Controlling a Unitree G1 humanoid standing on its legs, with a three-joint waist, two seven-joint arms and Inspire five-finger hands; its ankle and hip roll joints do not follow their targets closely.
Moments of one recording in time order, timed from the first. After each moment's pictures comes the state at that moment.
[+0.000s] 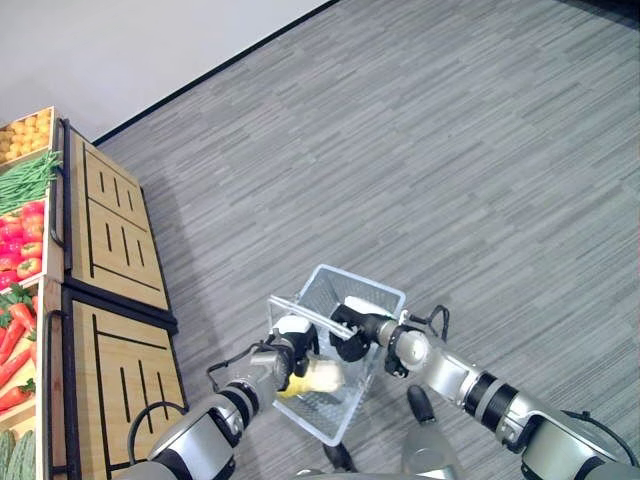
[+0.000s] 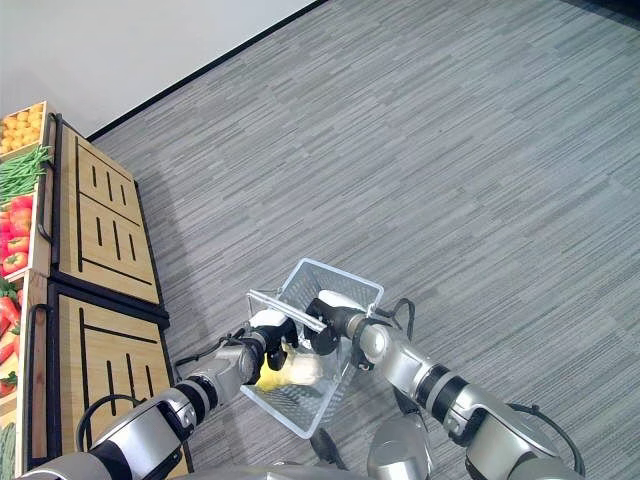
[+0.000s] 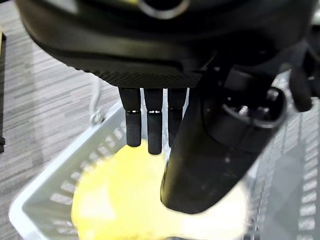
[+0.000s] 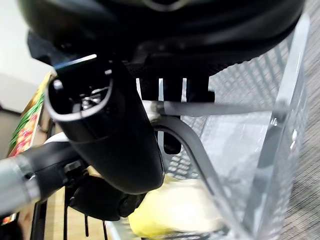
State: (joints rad) left arm -0.47 0.16 -0.75 0.99 0.60 0.11 0.06; right arm -0.46 -0.45 0.88 0.38 -0.14 0.19 0.11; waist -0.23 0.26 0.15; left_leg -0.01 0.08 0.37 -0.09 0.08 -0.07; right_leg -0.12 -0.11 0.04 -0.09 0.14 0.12
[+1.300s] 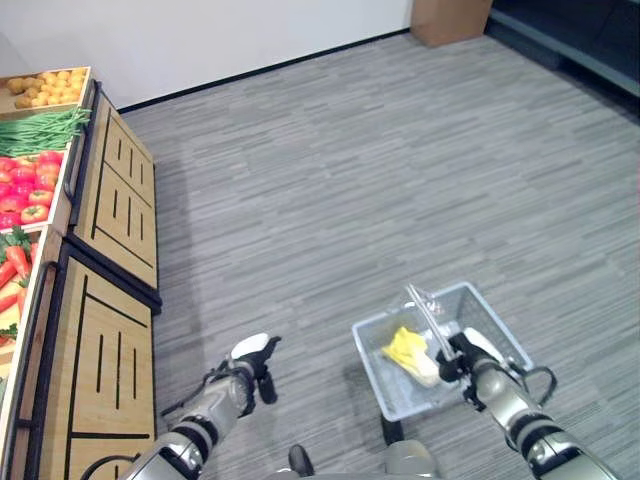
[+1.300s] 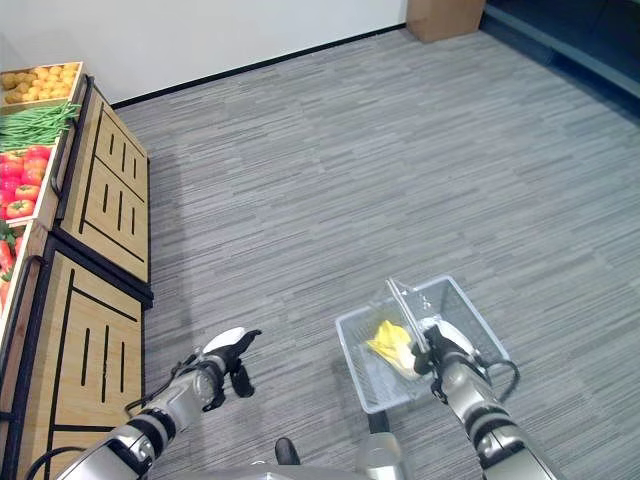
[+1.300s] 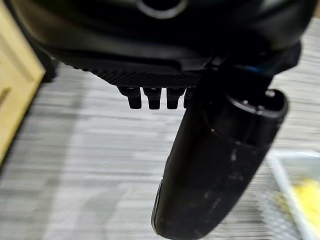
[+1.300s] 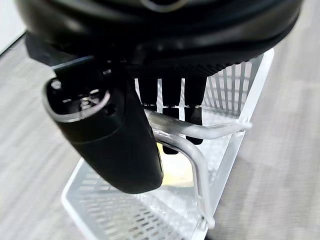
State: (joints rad) left arm -0.22 0.35 -0.52 0.91 0.49 0.10 0.04; right arm -0.17 -0.48 0.34 0.90 -0.26 0.17 -0.11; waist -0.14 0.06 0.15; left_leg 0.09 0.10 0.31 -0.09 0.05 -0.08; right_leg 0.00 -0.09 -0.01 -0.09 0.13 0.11
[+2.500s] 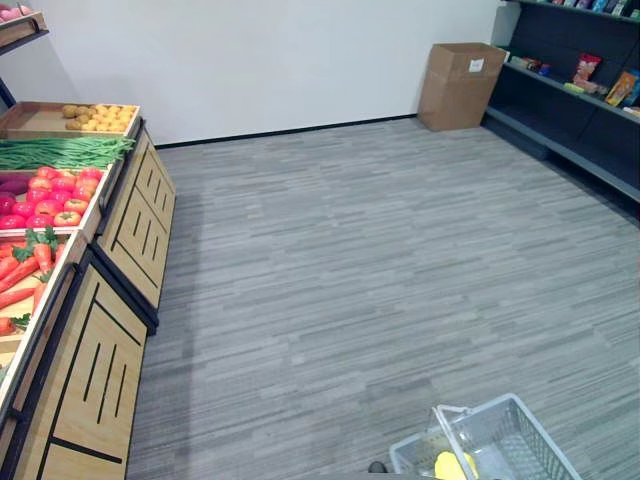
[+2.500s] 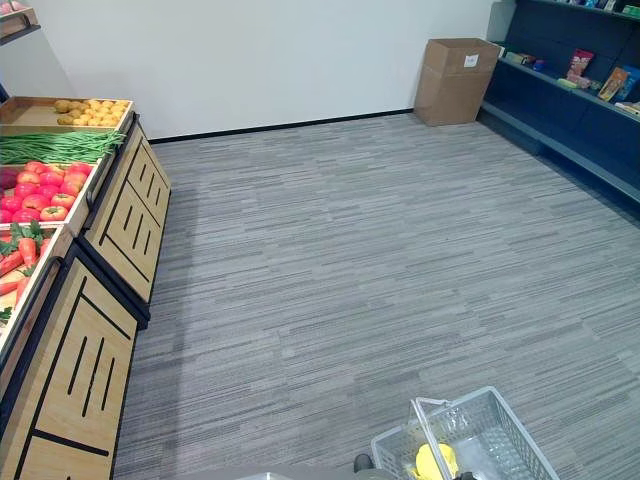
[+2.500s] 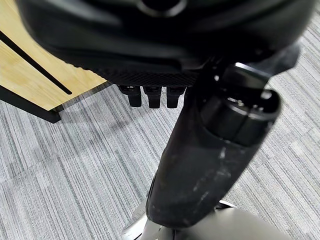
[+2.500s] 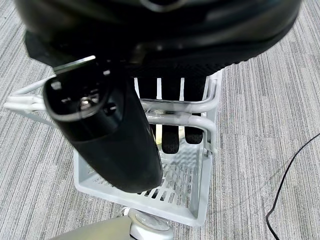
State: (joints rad) left arm 0.02 0.22 -0.18 1.33 0.12 0.13 0.13; right arm 0.06 -0.31 0.20 1.29 -0.11 0.11 -0.16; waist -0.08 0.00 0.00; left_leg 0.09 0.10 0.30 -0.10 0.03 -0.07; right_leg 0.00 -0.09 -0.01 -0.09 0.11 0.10
